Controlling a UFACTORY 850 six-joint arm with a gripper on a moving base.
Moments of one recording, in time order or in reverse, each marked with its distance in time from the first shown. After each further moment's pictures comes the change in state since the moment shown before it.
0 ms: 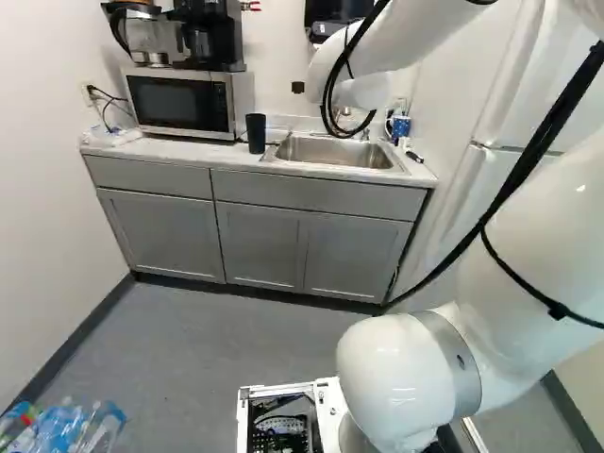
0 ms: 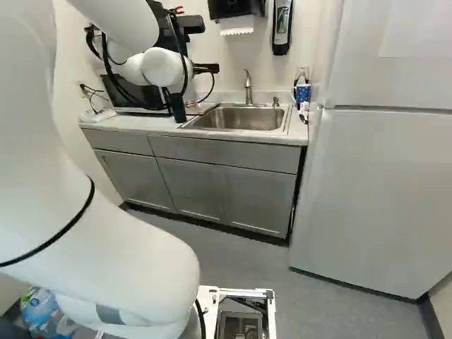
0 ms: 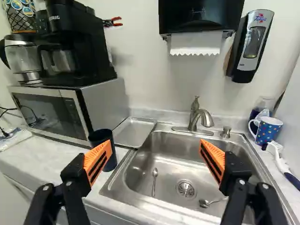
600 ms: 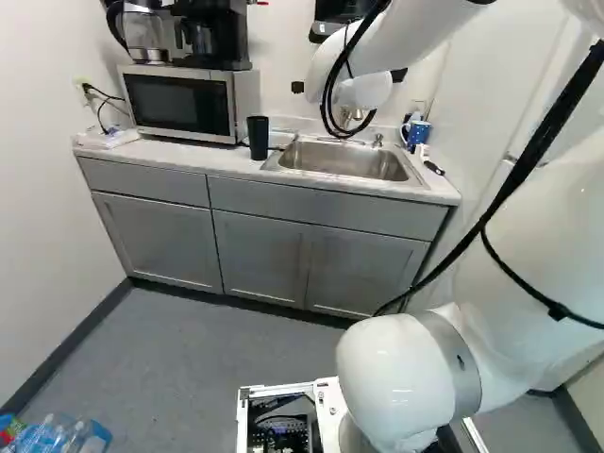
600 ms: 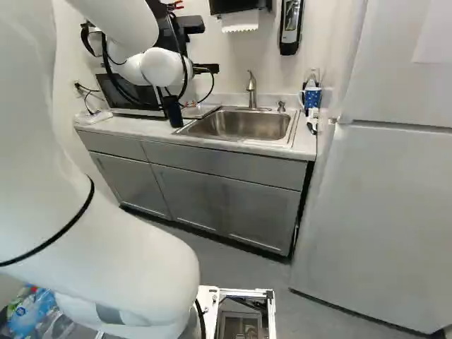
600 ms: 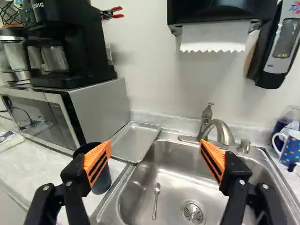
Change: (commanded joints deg) arm 0.0 0.0 0.0 0.0 0.0 0.0
